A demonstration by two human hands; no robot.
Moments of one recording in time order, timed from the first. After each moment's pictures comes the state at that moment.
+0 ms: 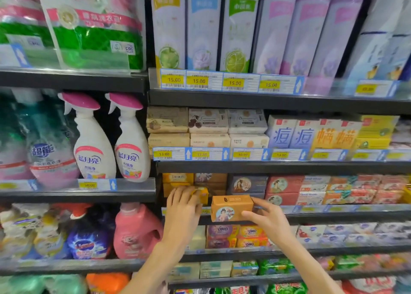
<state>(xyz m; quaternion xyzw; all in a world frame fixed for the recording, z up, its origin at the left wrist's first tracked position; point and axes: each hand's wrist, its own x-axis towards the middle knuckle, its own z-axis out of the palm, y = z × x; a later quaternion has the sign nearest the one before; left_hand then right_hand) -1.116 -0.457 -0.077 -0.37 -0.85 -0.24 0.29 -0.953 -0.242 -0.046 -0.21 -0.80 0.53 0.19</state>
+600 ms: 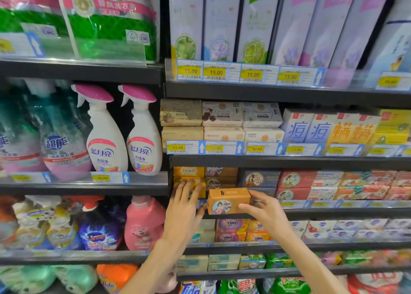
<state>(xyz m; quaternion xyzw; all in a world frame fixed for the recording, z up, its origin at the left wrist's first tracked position) -1.124 -0.488 -0.085 -0.36 -0.88 -0.19 0.25 -0.978 -0.274 -0.045 -0.19 -0.81 0.52 0.19</state>
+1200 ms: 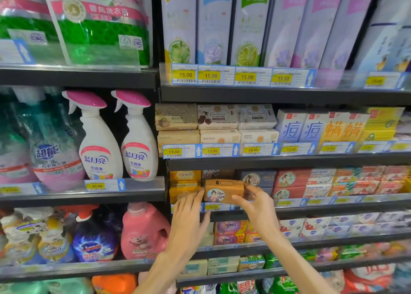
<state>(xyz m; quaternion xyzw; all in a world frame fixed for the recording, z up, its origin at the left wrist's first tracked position) -1.102 -0.485 -0.080 -0.38 -0.85 -0.31 0.18 -0.996 -0.301 -0.035 -0.25 -0.82 0.44 0.28</state>
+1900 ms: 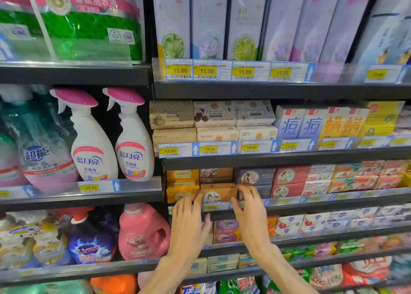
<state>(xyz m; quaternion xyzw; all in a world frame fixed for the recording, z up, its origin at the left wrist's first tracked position) -1.095 -0.480 -0.089 -0.37 -0.86 -0.27 0.21 -1.006 -0.322 -0.065 -0.24 -0.86 0.24 0.37</state>
